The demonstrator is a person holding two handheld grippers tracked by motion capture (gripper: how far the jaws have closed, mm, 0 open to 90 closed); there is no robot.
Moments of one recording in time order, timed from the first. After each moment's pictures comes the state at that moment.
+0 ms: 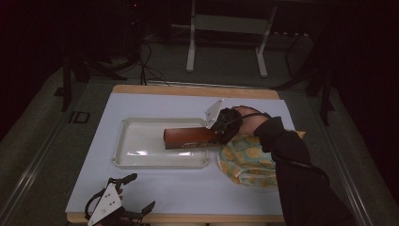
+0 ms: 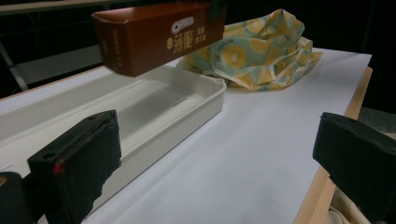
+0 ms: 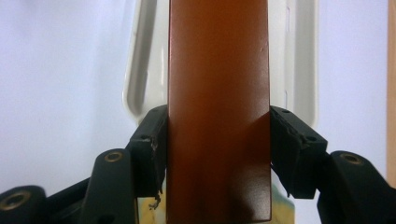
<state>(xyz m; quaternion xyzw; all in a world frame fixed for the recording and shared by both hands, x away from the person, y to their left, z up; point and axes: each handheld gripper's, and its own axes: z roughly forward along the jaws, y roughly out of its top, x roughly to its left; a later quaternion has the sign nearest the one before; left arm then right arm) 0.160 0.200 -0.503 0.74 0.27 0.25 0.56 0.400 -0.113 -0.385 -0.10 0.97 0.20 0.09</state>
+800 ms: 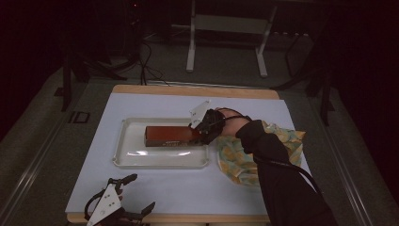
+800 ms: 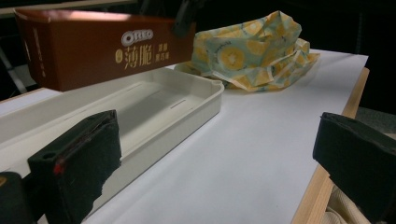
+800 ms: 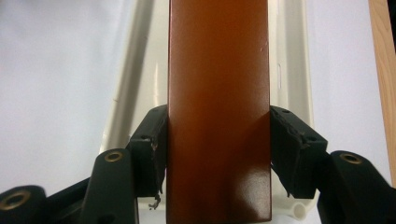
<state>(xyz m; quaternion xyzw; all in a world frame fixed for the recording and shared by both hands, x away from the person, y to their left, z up) 0.158 0.200 -0.503 0.74 0.26 0.25 0.56 0.408 -0.076 -0.405 -0.10 0.95 0.27 0.10</state>
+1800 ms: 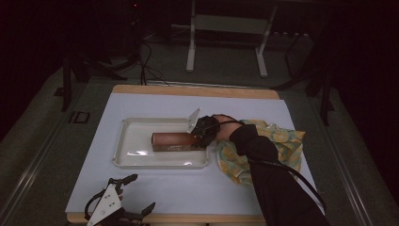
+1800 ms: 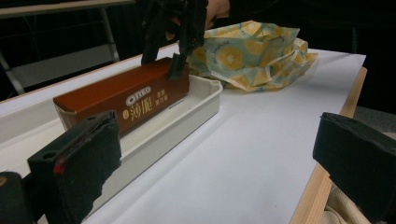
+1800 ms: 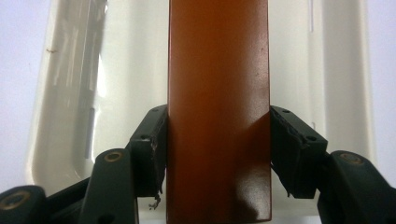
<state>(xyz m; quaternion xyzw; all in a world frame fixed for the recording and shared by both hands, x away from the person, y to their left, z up) 0.158 0.200 -0.503 0.74 0.26 0.25 0.56 0.431 -0.066 -0.463 -0.08 0.97 0.20 0.08</state>
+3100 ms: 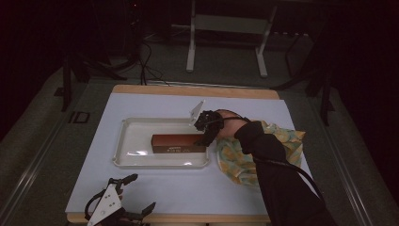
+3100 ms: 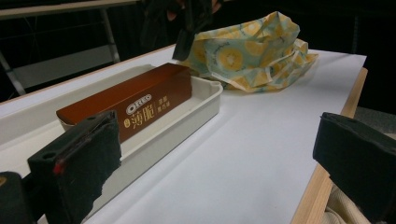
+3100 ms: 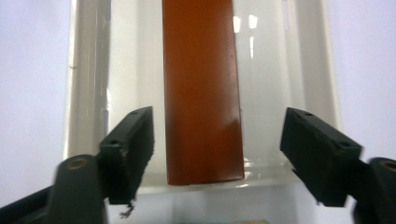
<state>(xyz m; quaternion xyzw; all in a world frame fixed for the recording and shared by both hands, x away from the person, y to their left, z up) 0.158 0.200 -0.502 0.74 0.26 0.25 0.56 0.428 -0.073 -0.432 -0.03 0.98 0.20 0.08</state>
